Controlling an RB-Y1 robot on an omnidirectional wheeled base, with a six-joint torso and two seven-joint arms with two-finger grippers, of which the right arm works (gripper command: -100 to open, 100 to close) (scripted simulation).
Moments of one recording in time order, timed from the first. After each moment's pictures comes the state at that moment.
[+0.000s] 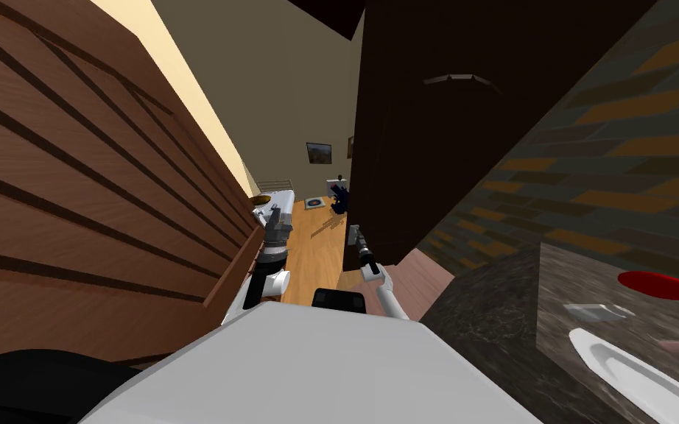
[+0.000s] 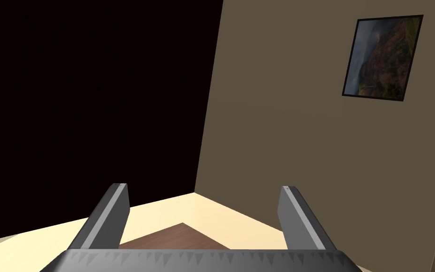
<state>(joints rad) -0.08 -0.05 0.20 -1.20 0.06 -0.31 -0.10</state>
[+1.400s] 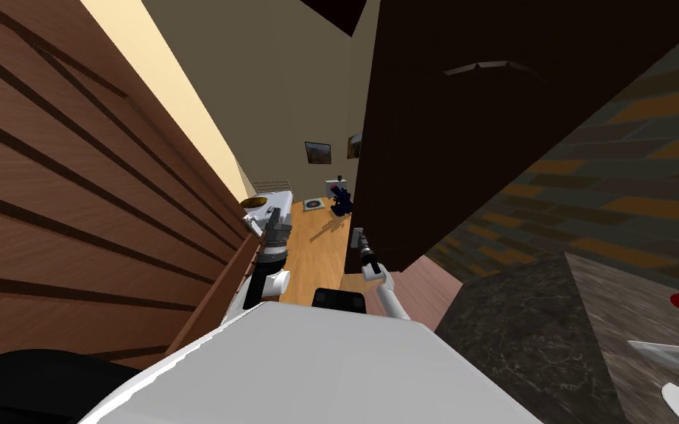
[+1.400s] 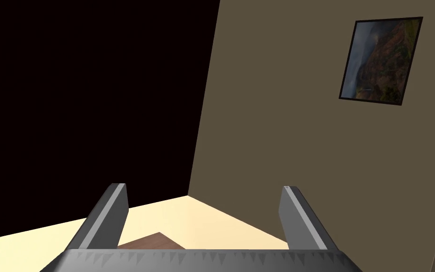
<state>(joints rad) -0.09 -0.05 0.15 -1.18 0.05 -0.31 -0.09</state>
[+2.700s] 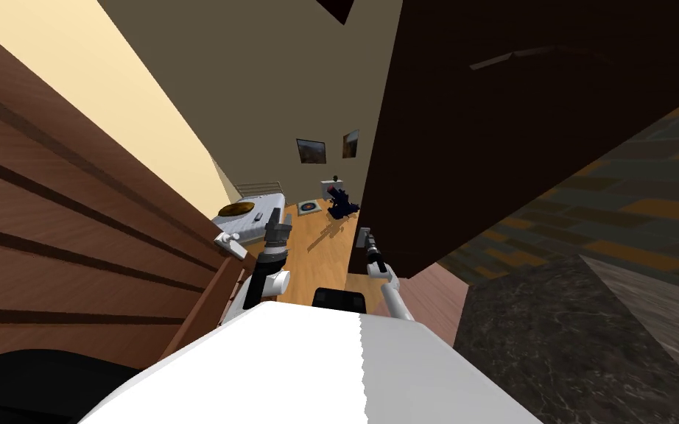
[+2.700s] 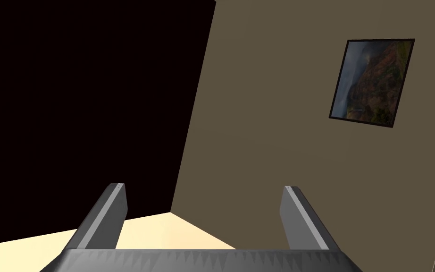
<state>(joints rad) -0.10 -0.04 0.02 -1.16 0.04 -0.30 -0.05</state>
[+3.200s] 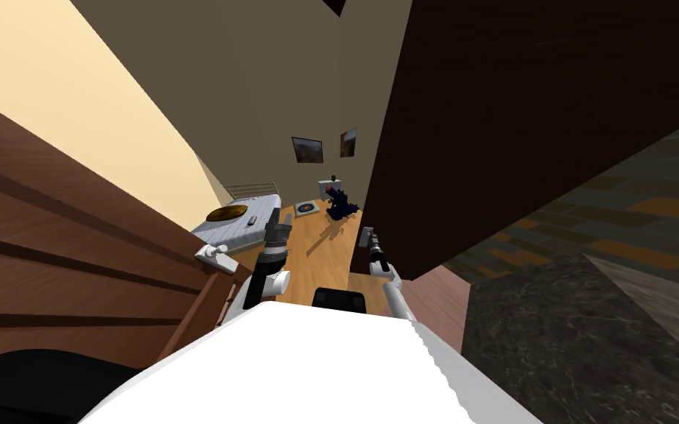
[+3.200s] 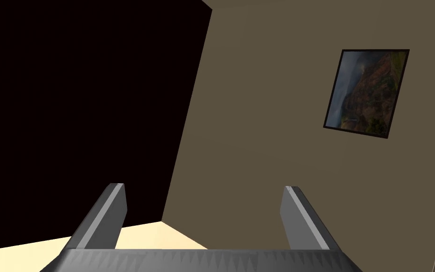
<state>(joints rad) -0.12 -0.04 -0.05 -1.15 0.03 -0.30 -0.04</state>
